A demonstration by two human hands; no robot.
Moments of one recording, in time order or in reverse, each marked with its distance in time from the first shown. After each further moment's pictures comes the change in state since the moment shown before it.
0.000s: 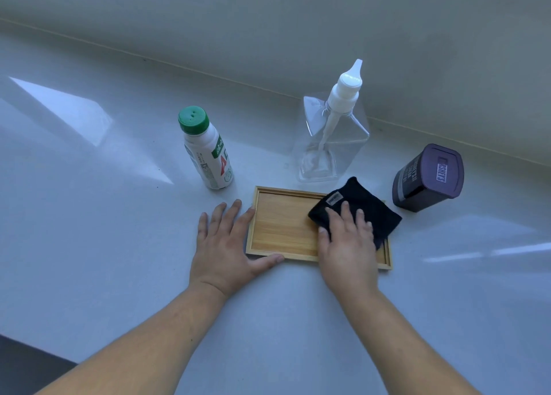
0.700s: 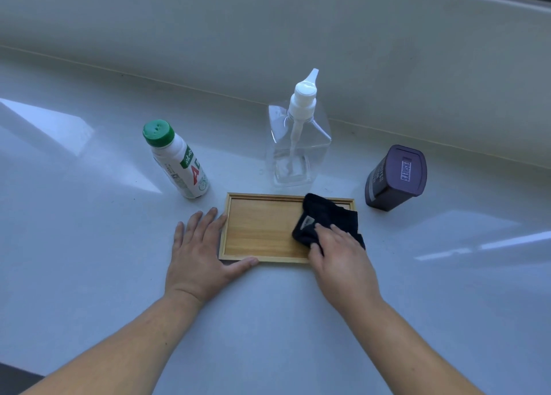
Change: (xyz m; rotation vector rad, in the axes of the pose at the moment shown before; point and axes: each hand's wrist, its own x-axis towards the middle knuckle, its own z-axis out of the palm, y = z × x) left_hand 0.001 0.002 -0.001 -0.031 0.017 -0.028; right_hand -0.015 0.041 -0.029 0.062 -0.047 -0.134
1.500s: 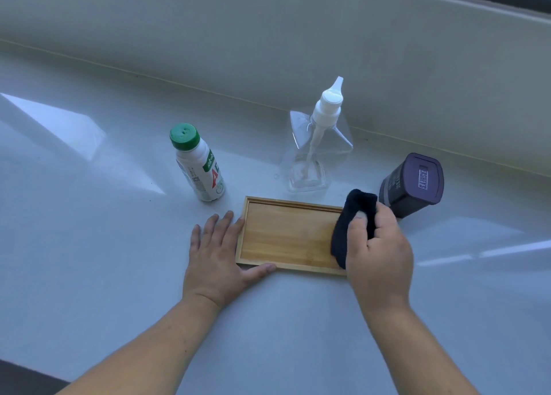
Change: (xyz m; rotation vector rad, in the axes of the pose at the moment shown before) left_hand -0.002 0.000 -0.002 0.020 -0.030 0.022; right_hand 0.002 -0.041 -0.039 0.435 0.535 0.214
